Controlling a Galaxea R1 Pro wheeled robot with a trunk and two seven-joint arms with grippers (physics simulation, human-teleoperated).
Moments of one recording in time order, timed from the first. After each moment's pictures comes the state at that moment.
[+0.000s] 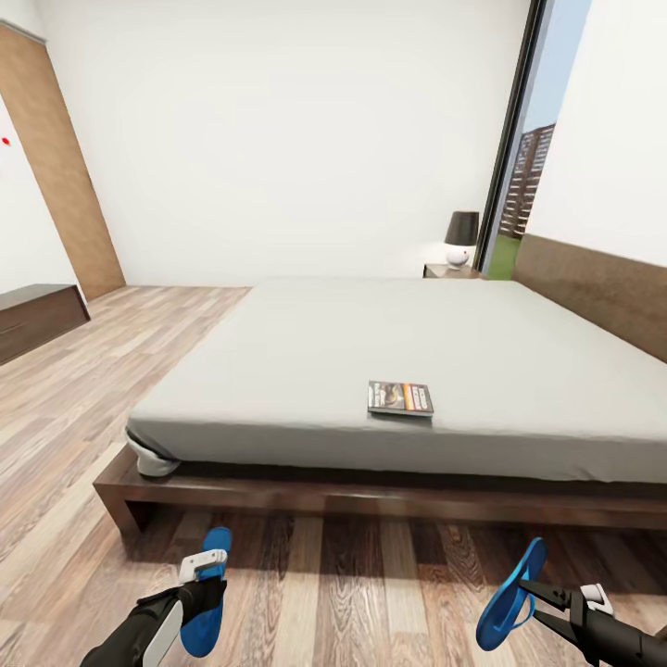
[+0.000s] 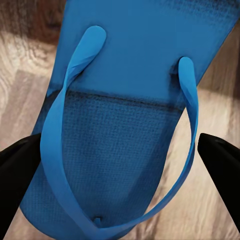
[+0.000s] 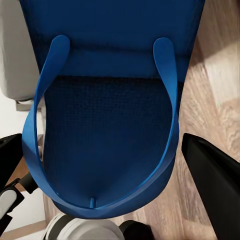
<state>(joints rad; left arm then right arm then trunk) -0.45 0.06 0.06 -0.50 0.19 0.28 -0.04 -0.21 -0.61 0.20 -0.70 -1.13 0.72 0.86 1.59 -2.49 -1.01</state>
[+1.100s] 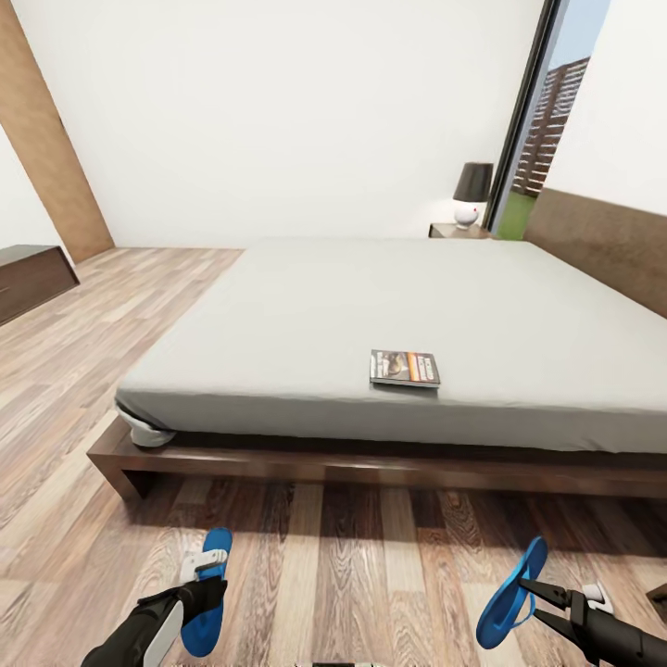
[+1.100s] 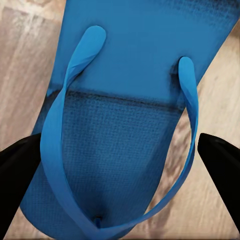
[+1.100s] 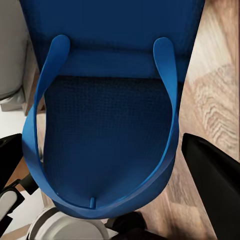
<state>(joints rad) -0.45 0.06 0.06 -0.50 0.19 0.28 -0.04 -0.22 -0.61 0.20 -0.70 -1.13 0.71 0.86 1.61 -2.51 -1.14</state>
